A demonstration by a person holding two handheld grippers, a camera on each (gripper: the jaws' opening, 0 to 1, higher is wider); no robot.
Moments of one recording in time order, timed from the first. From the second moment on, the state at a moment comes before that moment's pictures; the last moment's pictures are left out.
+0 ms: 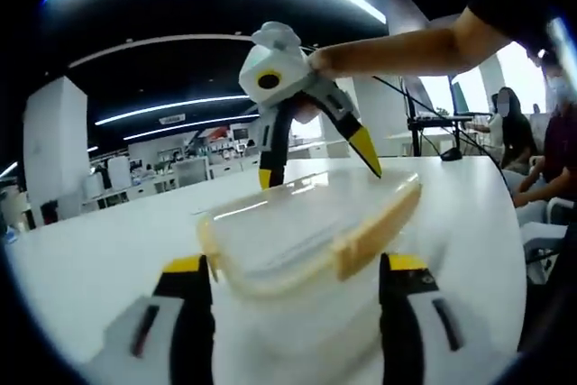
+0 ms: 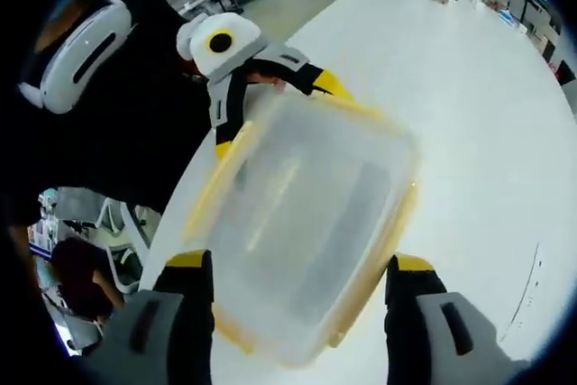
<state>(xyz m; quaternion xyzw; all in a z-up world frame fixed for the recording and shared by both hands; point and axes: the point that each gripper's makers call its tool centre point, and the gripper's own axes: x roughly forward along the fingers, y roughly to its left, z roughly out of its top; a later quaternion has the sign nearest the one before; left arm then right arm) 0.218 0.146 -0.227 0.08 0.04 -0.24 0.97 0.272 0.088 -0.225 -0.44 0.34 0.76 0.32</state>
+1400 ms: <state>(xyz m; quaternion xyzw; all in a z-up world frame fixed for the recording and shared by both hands) 0.222 0.156 -0.230 0.06 0.08 -0.25 0.96 0.248 0.099 -0.234 -0.41 0.36 0.77 0.33</state>
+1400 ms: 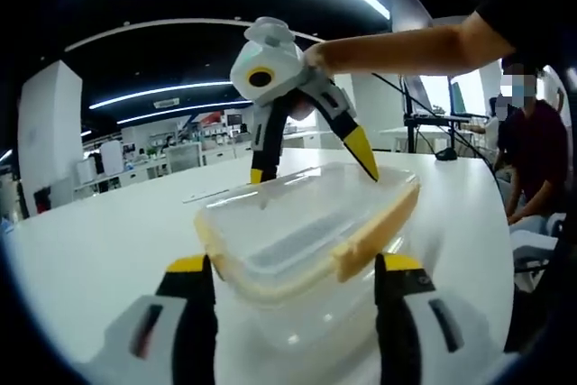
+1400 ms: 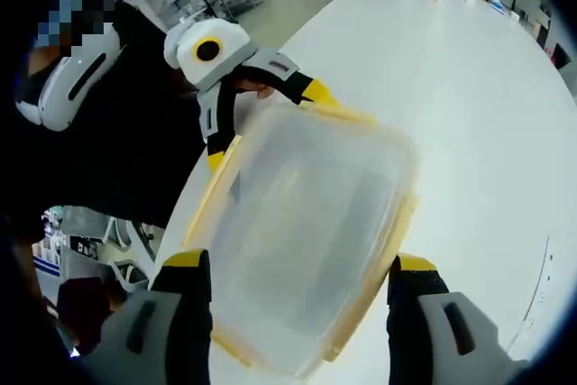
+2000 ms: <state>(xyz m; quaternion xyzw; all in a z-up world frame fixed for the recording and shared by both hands) 0.227 0.156 -0.232 0.06 0.08 -0.26 0.96 0.259 0.103 -0.235 -0.47 0.42 0.72 0.29</state>
